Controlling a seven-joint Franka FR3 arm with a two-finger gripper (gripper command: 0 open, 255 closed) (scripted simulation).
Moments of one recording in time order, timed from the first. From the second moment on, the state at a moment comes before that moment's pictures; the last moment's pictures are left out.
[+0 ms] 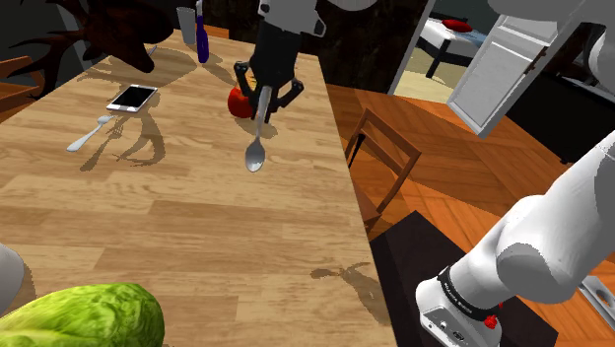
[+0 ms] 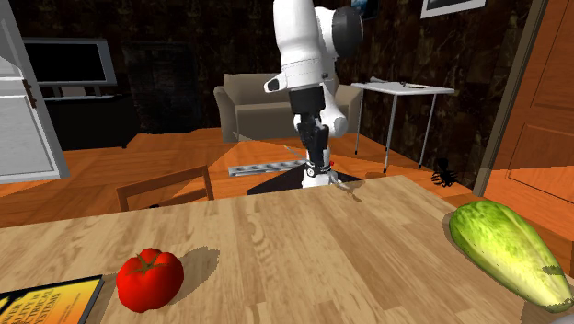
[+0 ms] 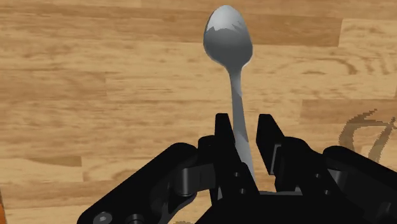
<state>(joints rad) 0.17 0.03 0.33 -1.76 0.20 1.85 1.02</state>
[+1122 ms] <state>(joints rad) 0.37 0.04 0.53 -1.76 0.15 1.93 1.43</state>
